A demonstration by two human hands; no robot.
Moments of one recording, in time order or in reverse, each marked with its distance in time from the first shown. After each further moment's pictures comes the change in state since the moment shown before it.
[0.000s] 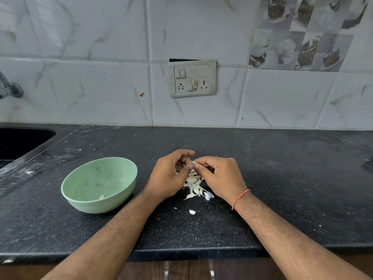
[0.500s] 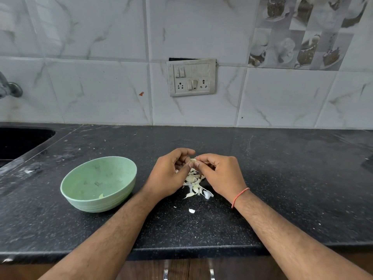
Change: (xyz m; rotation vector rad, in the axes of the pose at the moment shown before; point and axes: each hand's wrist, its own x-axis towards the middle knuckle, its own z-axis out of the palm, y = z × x) left_hand 0.000 -0.001 0.000 -0.035 -0.018 0.005; right_hand 0.000 -0.003 -0.002 0.127 0.002 0.104
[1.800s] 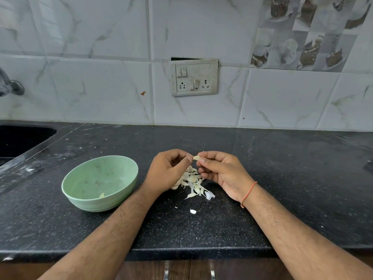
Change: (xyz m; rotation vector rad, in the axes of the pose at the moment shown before) left_hand 0.003 0.006 -0.007 -0.132 0.061 -0.165; right_hand 0.011 -0.004 -0.010 0.883 -0.188 0.572
